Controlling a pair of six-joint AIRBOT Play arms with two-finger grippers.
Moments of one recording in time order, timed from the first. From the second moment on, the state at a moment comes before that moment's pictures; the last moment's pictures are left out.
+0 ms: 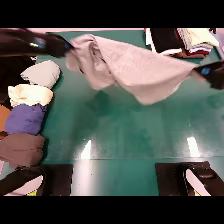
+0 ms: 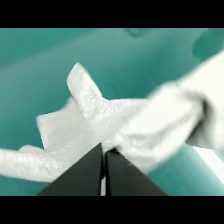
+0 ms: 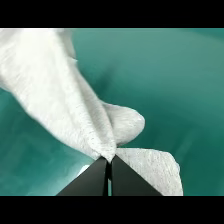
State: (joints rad) left arm -0.22 -1.04 1.60 1.09 -1.03 -1.28; right arm -0.07 -0.73 1.41 -1.06 1.33 1.30
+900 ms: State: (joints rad) left arm -0.20 -1.00 1.18 1.12 -1.16 -1.22; right arm -0.07 -1.10 1.42 -1.23 1.53 1.40
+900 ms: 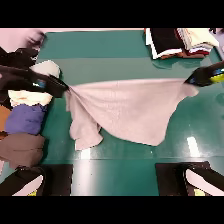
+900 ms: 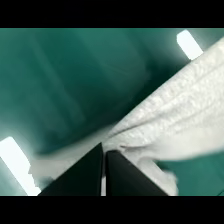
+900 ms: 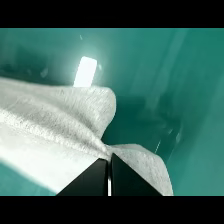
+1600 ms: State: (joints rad) left arm 0.13 -1.28 1.11 1.12 -1.12 -1.34; right arm -0.08 -1.29 1.34 -1.22 1.40 1.40
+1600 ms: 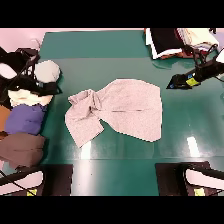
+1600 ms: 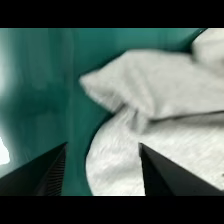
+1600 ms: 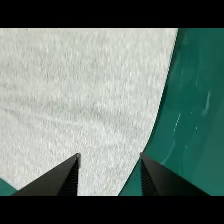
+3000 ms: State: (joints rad) left arm 0.06 -1.19 0.93 0.99 -1.08 -1.20; right arm -0.27 -1.02 0.60 -1.08 1.40 1.39
